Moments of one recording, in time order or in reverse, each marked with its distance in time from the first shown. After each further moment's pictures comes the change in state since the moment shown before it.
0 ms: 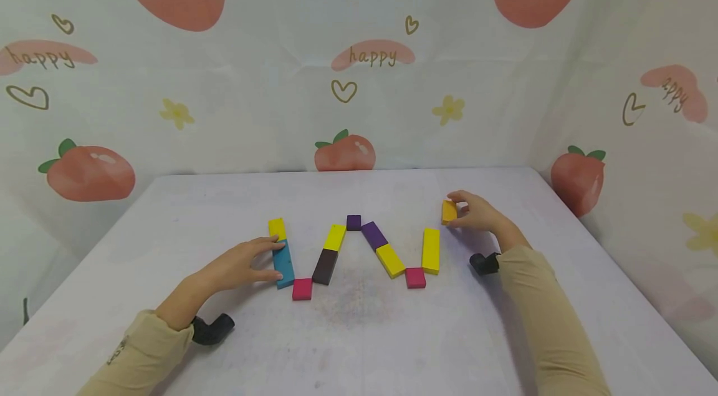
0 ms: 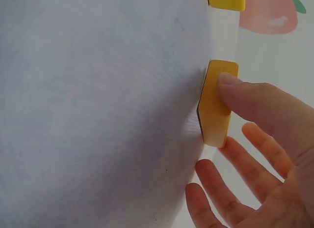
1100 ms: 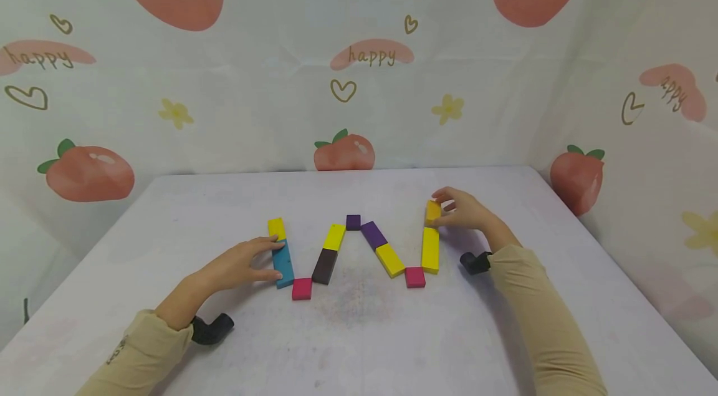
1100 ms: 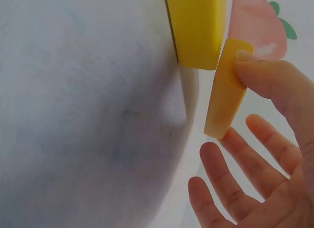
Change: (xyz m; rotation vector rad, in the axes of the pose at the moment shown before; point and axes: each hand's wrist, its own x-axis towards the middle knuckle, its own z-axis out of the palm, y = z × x) left_hand 0.000 0.000 -0.001 -0.007 -0.005 0.002; right_hand 0.009 -0.020 0.007 0.013 0.029 -0.100
